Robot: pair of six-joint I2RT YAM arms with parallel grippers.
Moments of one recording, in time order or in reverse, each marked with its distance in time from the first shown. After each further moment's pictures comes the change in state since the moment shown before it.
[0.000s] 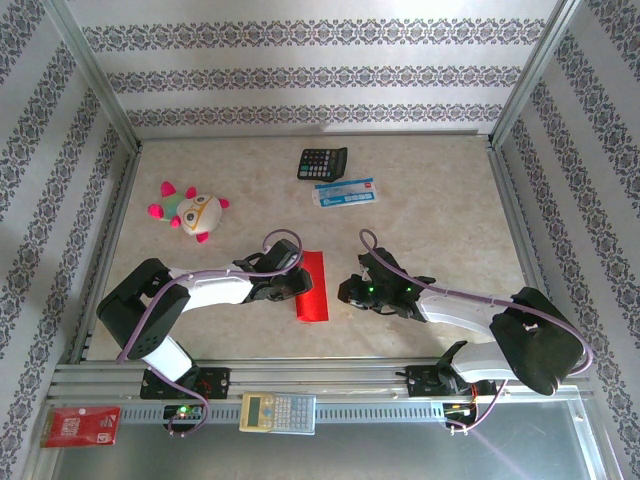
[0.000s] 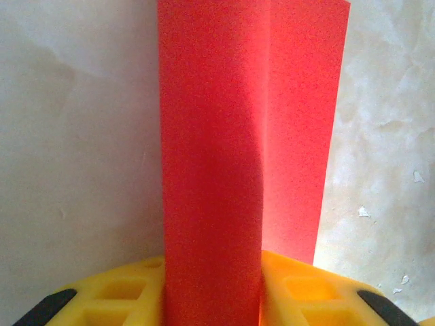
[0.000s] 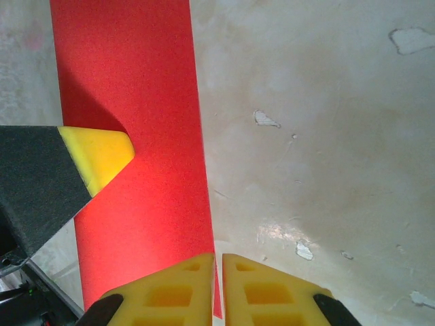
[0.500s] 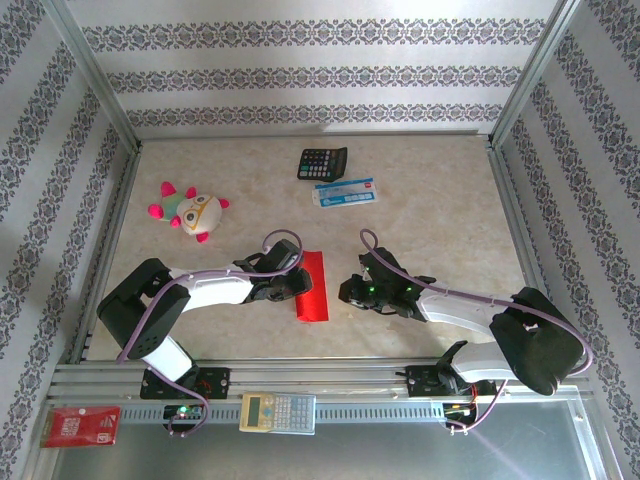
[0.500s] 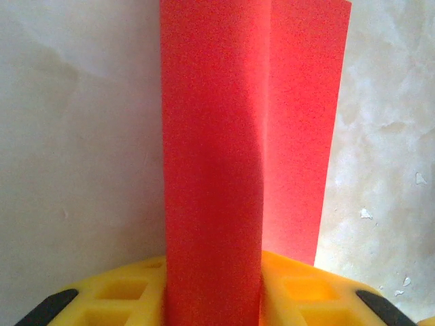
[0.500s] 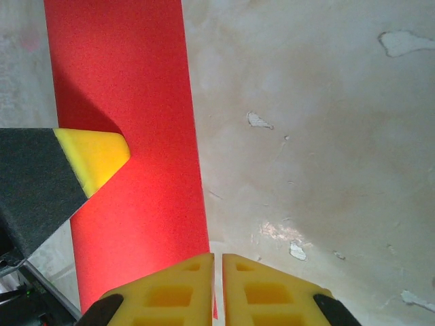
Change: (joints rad) left arm -0.006 0.002 0.000 -0.001 -0.008 -0.004; right arm -0.006 0.000 0.000 -0.007 0.000 -0.005
